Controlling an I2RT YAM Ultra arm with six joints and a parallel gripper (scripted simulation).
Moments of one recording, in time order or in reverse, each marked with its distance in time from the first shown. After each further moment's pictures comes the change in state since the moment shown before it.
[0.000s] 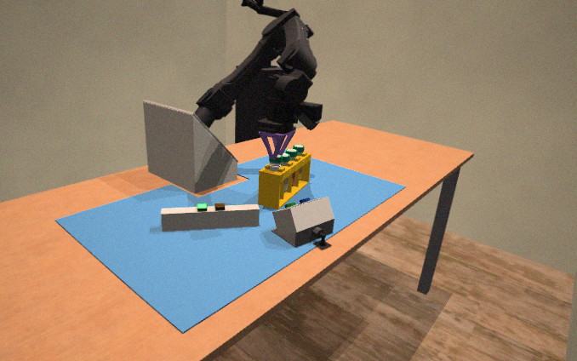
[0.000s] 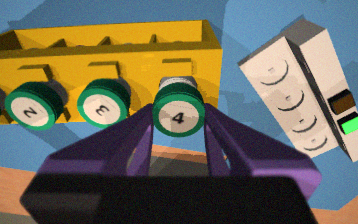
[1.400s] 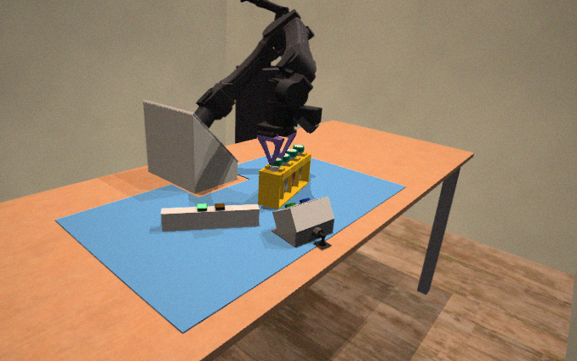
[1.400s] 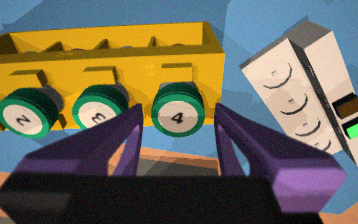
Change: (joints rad) arm 0.017 0.000 -0.026 0.044 -0.007 0.027
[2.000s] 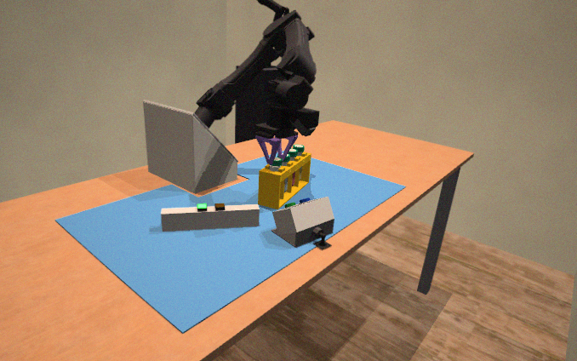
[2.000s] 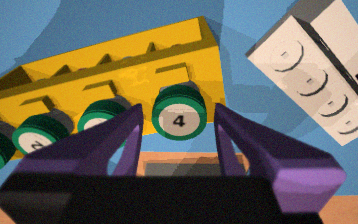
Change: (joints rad) arm 0.009 0.000 -0.012 0.016 -0.002 0.210
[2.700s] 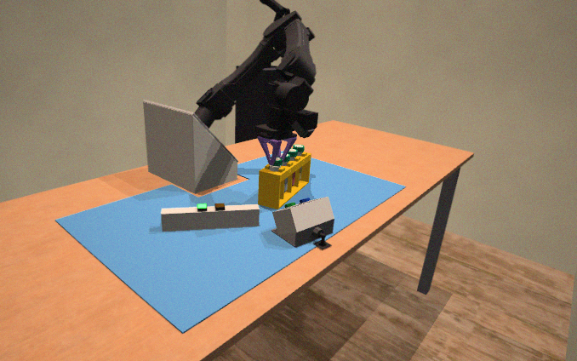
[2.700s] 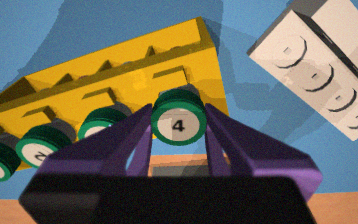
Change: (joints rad) arm 0.007 0.002 -0.009 0.021 -0.003 0.072
